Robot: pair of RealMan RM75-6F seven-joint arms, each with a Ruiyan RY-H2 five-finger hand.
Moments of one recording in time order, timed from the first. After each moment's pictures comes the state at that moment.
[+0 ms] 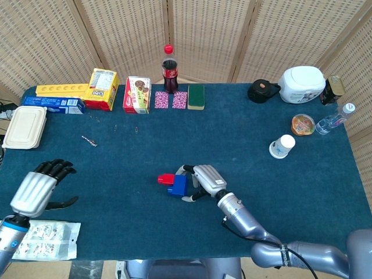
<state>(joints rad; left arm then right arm) -0.26 -1.05 -0.04 -1.76 1.65 1.32 0.17 0.74 -1.60 0.25 -1.66 -1.10 0.87 -0.02</state>
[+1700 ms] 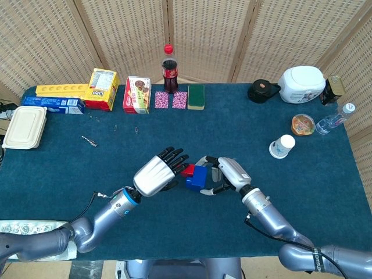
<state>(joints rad) -0.77 -1.72 -0.18 -1.35 1.76 1.19 0.34 0.67 -1.34 0.26 -1.81 -1.14 0.86 0.21</state>
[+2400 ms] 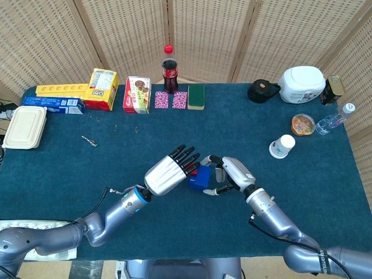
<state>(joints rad) -0.85 -1.81 -0.19 -1.21 1.78 1.24 0.39 0.66 -1.30 0.26 -1.84 -1.14 0.86 0.26</state>
